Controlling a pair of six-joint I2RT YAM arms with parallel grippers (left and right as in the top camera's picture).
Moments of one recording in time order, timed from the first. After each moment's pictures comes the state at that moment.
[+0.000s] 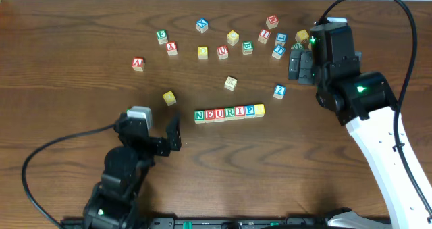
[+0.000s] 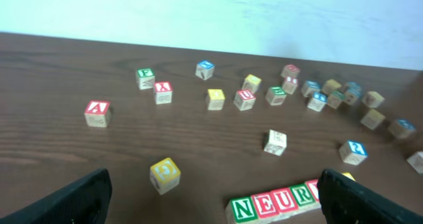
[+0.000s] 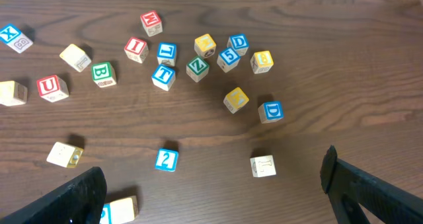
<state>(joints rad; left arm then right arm) -0.35 0.46 0.33 -0.13 -0.08 -0.24 0.32 1.40 1.44 -0.89 0.37 0.27</state>
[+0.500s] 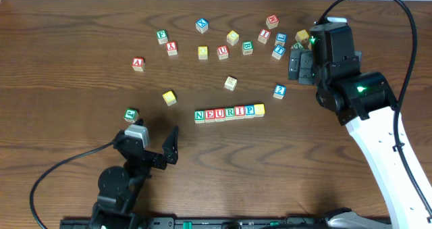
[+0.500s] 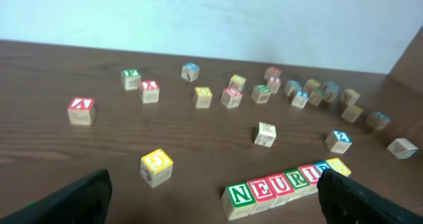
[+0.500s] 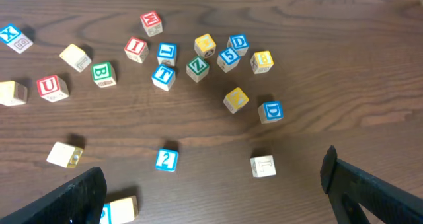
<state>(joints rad) -0.22 0.17 0.10 -0.07 0.13 -0.22 0.32 1.40 1.44 -0.89 0.37 0.27</state>
